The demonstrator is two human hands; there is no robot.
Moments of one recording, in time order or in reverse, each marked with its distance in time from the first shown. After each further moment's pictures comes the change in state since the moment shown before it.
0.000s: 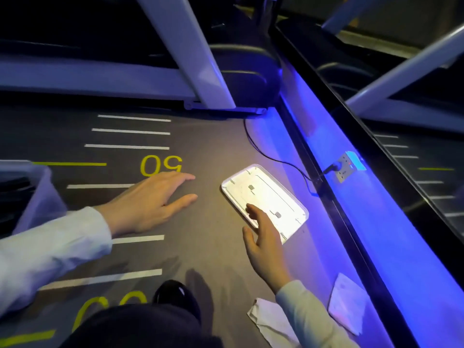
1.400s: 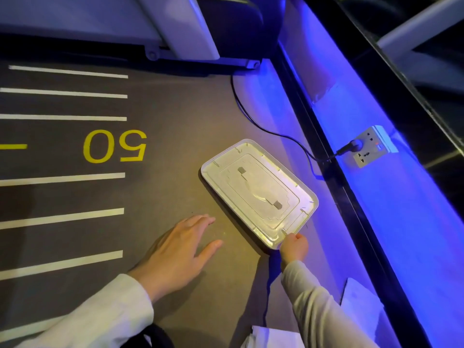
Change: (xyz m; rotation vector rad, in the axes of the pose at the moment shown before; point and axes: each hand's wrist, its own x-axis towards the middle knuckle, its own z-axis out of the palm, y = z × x) left_hand 0.077 -0.003 0.165 -0.356 -0.299 -0.240; right_hand 0.102 0.213 0.043 0.190 0.451 1.151
